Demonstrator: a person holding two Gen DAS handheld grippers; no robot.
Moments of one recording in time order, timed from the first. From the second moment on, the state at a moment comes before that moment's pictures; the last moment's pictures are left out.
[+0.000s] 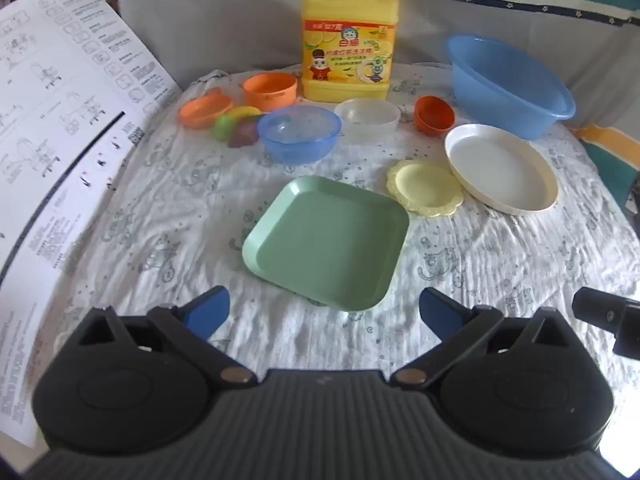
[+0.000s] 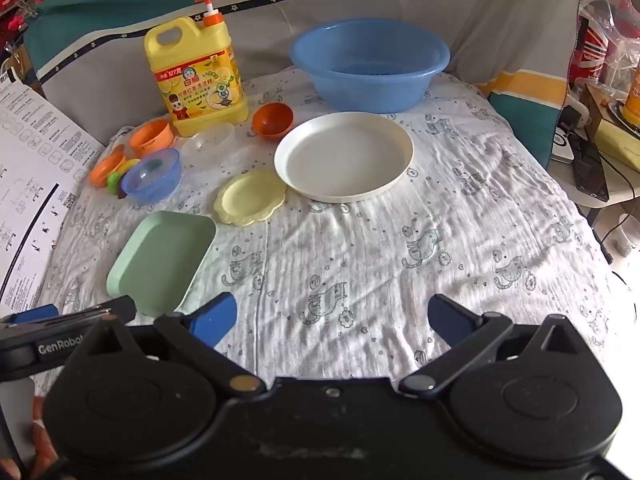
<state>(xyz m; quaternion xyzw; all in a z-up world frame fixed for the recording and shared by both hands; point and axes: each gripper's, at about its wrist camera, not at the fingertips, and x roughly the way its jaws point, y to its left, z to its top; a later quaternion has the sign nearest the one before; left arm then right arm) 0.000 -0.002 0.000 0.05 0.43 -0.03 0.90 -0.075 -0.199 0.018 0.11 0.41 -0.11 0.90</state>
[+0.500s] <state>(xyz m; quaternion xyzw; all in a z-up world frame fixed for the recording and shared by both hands) -0.001 0.002 0.000 0.04 0.43 -0.03 0.90 -0.073 -0.204 0.016 0.11 0.41 -0.11 0.90</state>
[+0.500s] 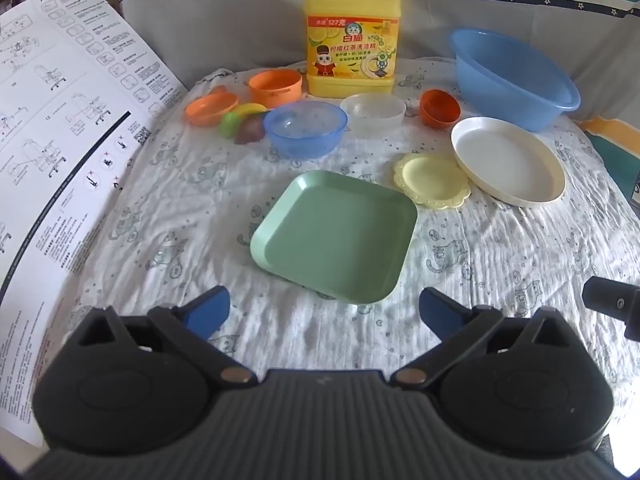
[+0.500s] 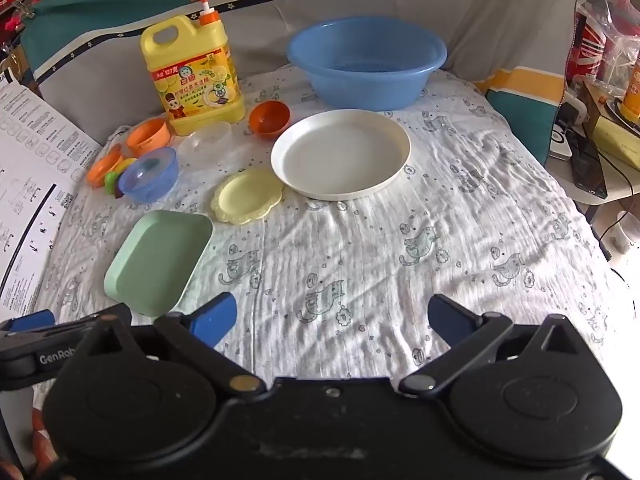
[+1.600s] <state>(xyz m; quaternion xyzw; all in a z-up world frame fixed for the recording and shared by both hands) -0.003 0.008 -0.004 0.04 0.43 -0.02 0.90 -0.072 -0.201 0.012 0.12 0.42 -0.11 0.89</state>
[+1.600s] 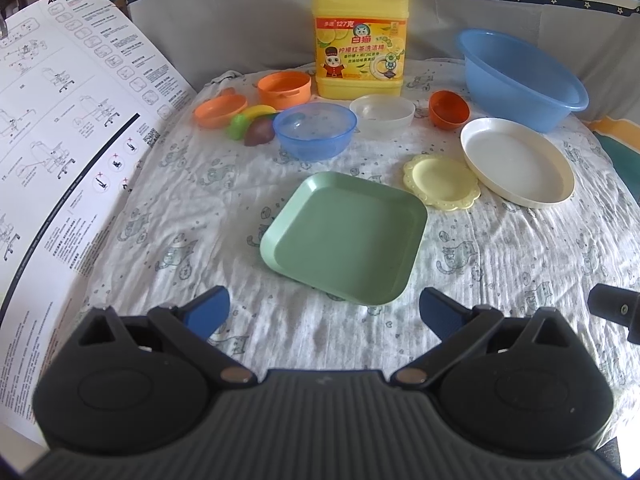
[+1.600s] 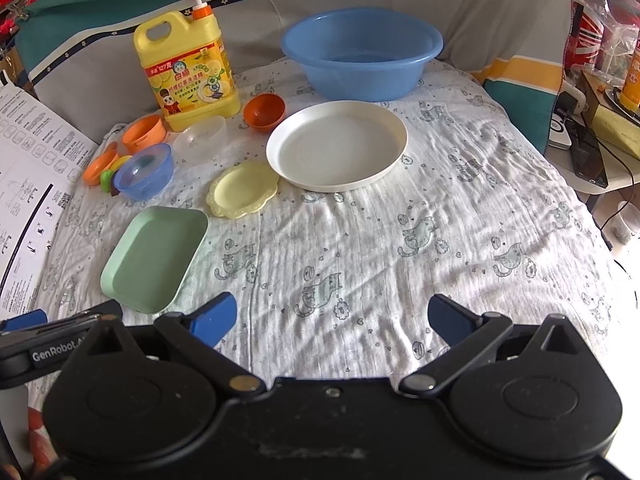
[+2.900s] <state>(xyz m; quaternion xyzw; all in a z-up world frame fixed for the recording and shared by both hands) -0.003 0.004 -0.009 0.05 0.43 -0.01 0.90 -0.069 -0.205 0.004 0.13 0.43 -0.12 0.89</state>
